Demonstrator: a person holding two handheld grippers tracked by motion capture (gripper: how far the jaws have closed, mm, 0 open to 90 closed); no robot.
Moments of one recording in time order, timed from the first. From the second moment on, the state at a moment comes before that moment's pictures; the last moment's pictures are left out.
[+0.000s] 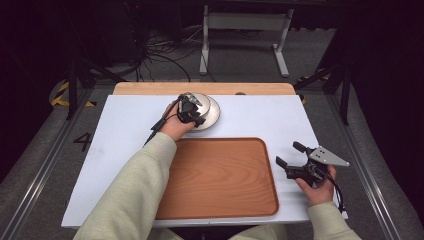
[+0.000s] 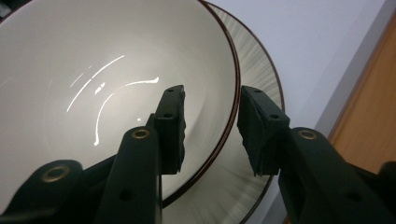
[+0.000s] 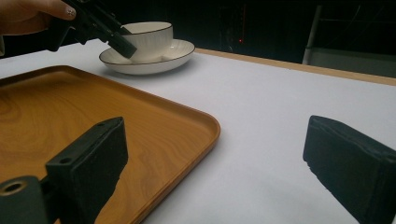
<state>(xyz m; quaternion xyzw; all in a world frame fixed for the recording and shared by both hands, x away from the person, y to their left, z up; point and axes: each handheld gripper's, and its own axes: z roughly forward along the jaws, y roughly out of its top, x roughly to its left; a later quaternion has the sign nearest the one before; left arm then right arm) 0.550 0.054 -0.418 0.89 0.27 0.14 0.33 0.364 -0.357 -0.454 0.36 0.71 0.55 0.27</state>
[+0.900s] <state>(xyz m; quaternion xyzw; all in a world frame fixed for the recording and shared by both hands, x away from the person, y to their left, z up) 0.552 0.044 -0.418 0.91 0.23 0.17 0.30 0.365 -0.357 -0.454 0.36 0.70 0.55 0.28</state>
